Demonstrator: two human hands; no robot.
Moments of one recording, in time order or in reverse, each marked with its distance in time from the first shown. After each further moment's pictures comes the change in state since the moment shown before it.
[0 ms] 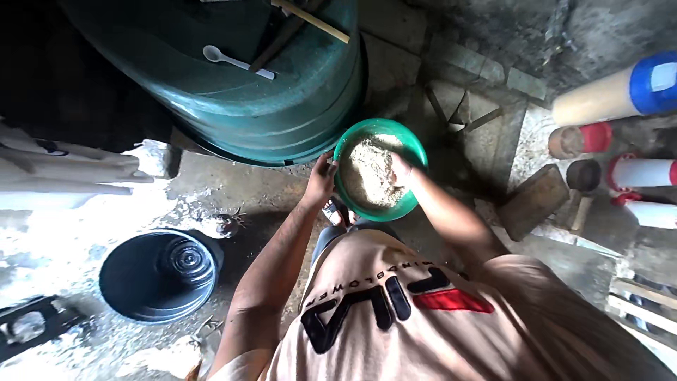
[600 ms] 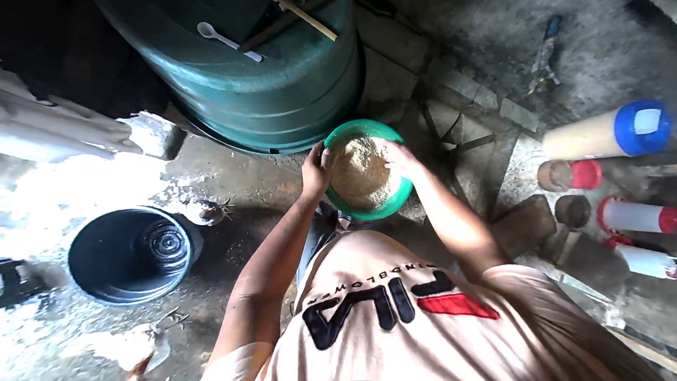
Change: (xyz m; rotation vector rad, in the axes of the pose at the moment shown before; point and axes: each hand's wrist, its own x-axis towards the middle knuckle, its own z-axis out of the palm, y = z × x) left_hand 0.012 -0.016 0.050 0.345 0.381 0.302; right_hand 0.004 -0.048 -0.051 -0.285 0.095 -0.260
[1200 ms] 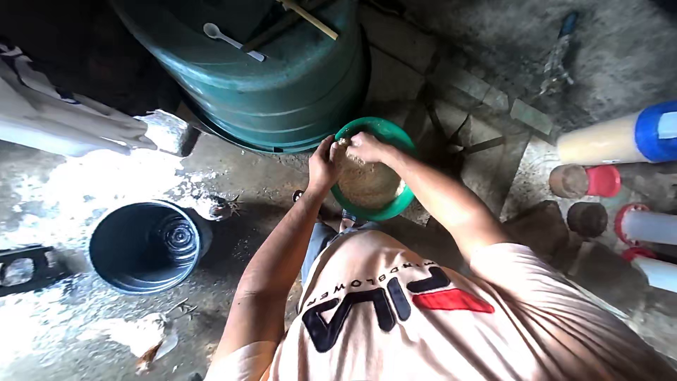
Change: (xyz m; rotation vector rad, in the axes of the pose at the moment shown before) left_hand 0.003 0.026 0.008 0.048 -0.005 0.055; right_hand 0.021 -0.050 0.062 -0.789 -0.383 -0.501
